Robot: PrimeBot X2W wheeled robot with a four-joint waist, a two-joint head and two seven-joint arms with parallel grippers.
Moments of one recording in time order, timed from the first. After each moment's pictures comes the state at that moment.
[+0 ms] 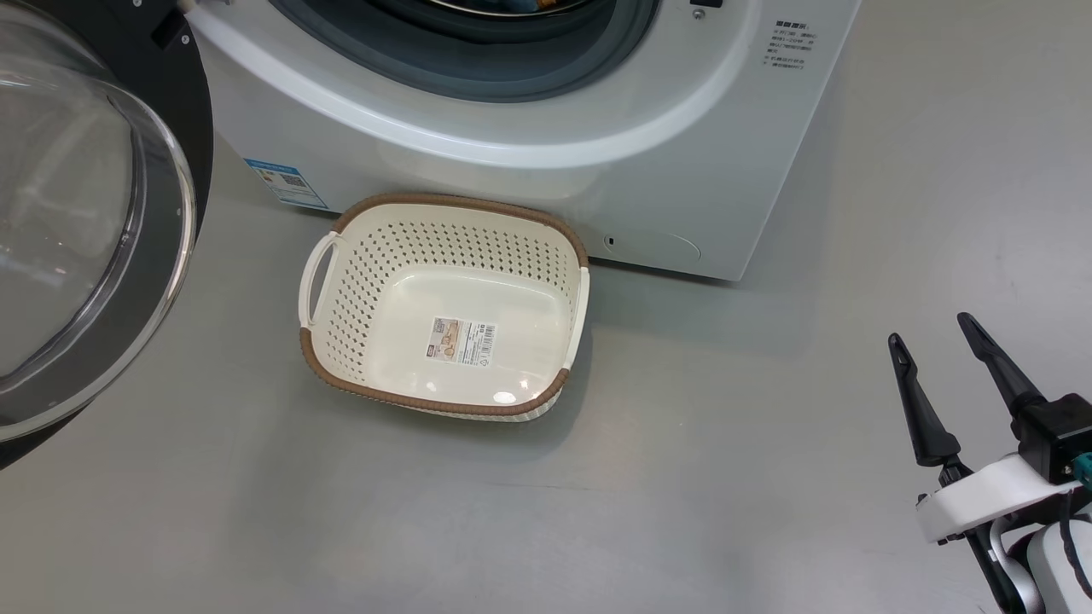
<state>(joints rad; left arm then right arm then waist) -0.46 0.57 0.82 0.65 -1.50 0.11 0.30 -0.06 -0.35 0.20 0.14 0.22 0.12 -0.26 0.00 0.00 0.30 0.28</state>
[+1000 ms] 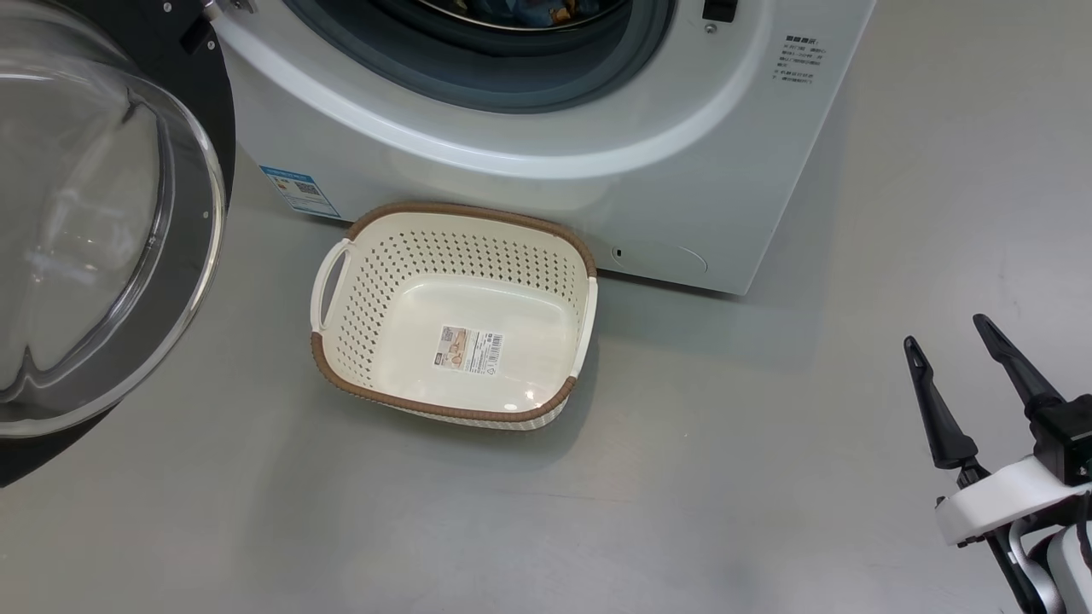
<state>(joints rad) -0.46 0.57 0.80 0.70 -1.56 0.01 0.45 -0.05 -0.39 0.20 0.14 0.22 0.12 -0.26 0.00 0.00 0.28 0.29</state>
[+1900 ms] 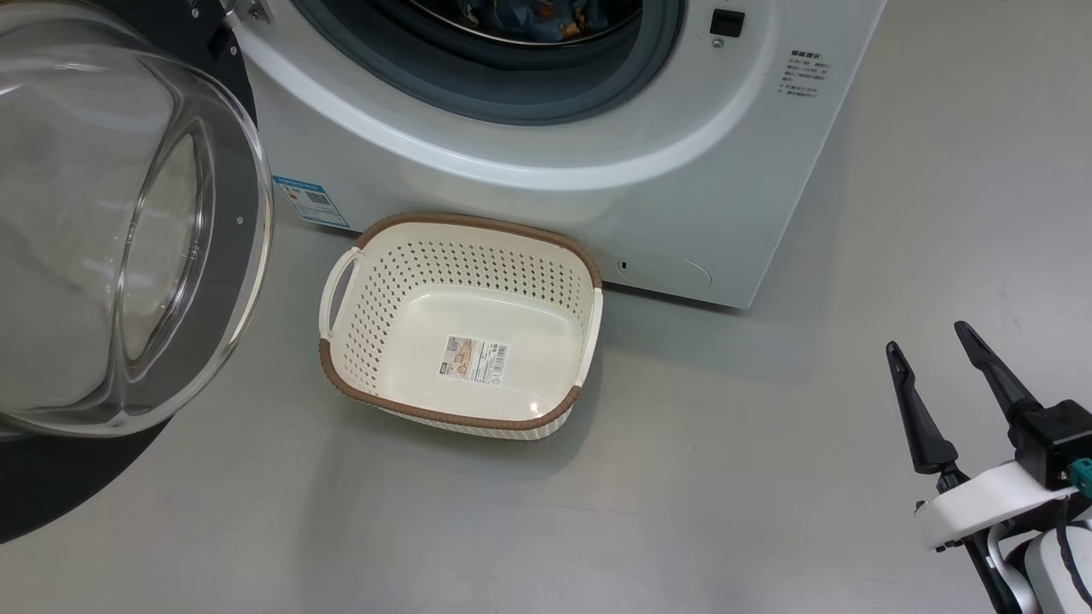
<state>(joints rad) -0.45 0.54 0.75 0.70 -1.62 -0.03 0.67 -0.05 -0.35 0.20 0.14 0.22 0.12 -0.26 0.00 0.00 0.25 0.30</state>
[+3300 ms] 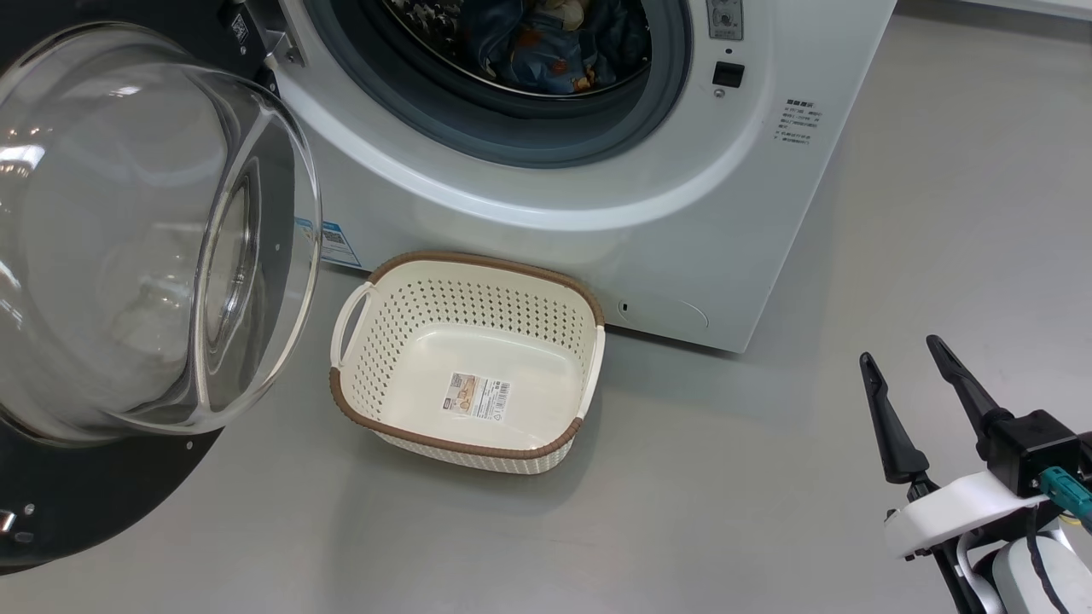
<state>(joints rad) -0.38 0.47 0.64 0.57 -1.66 -0.03 0.90 -0.04 -0.28 0.20 0.16 0.22 0.12 -0.26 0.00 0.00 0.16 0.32</state>
